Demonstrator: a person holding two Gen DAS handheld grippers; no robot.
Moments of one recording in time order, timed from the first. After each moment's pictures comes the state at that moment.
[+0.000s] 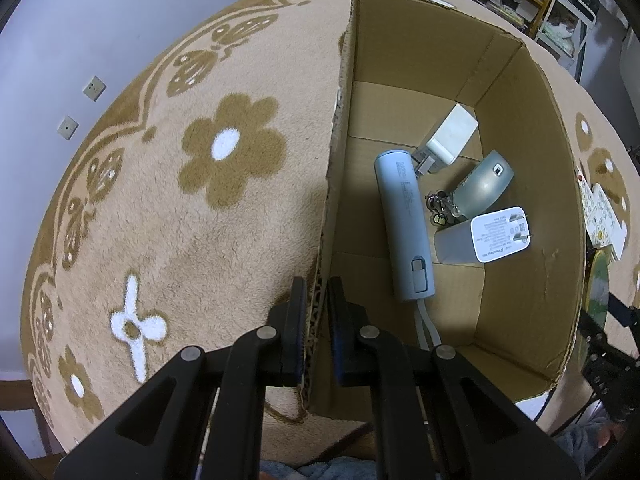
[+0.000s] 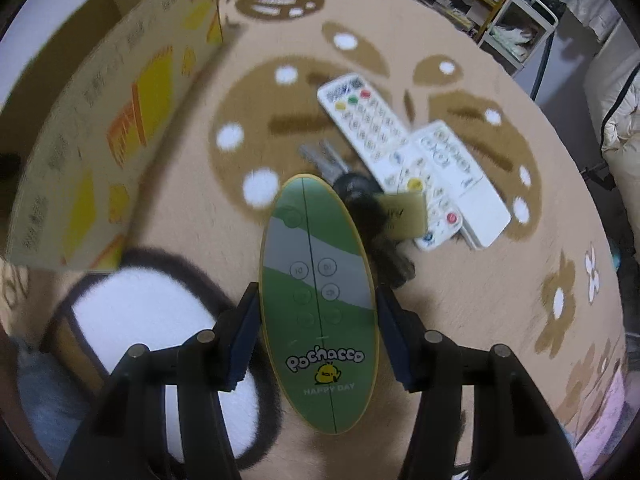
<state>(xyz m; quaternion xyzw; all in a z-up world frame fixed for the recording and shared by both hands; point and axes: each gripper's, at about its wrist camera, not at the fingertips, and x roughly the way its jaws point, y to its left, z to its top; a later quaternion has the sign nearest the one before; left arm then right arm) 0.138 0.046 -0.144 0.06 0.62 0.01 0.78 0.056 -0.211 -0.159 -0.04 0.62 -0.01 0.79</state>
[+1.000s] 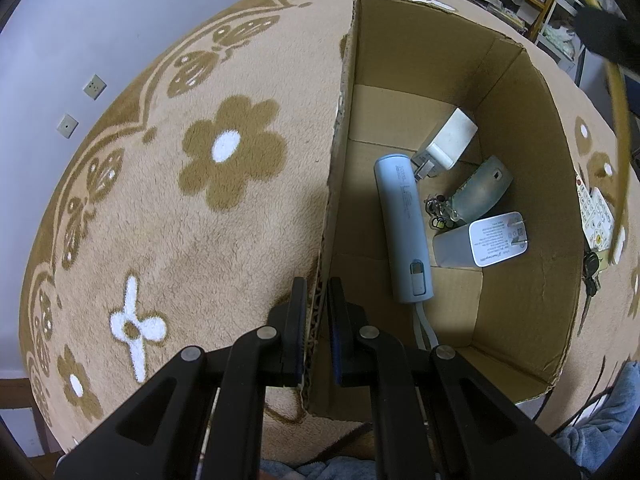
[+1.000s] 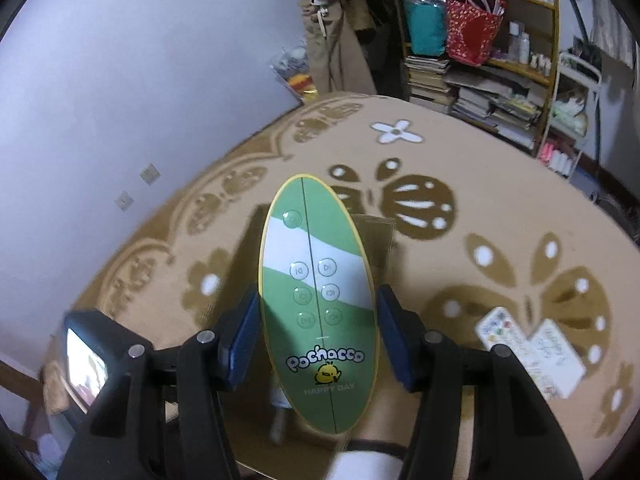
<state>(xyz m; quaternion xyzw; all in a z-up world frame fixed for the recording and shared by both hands) 0.140 0.048 -0.142 0.05 0.62 0.01 0.78 0.171 -0.128 -0.046 0.10 0.46 0.11 0.88</state>
